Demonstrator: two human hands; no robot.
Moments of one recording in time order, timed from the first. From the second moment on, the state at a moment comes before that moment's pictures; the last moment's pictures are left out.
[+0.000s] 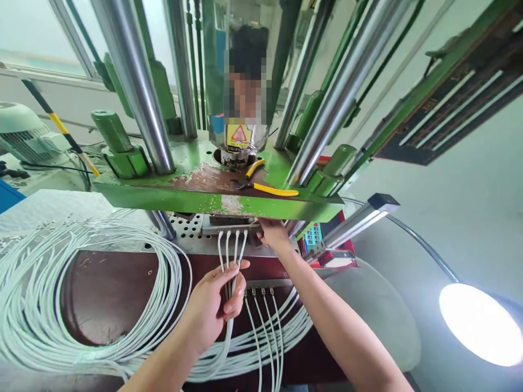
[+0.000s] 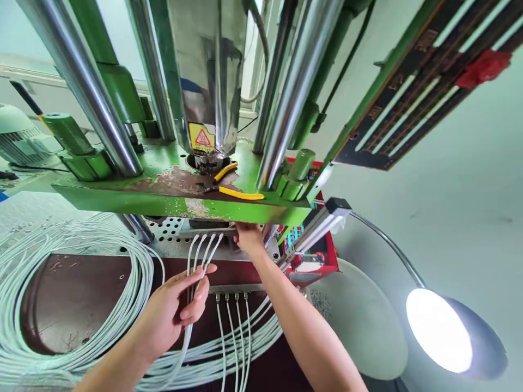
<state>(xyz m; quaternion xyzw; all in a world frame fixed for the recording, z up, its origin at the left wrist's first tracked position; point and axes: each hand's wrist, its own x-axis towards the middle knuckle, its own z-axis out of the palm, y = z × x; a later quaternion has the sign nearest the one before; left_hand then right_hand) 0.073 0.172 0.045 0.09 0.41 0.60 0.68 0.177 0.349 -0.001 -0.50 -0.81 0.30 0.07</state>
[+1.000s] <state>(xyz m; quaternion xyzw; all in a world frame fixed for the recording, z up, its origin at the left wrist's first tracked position) 0.080 0.182 0.076 0.12 0.54 0.51 0.66 0.222 0.310 -0.021 -0.46 -0.69 0.54 0.11</state>
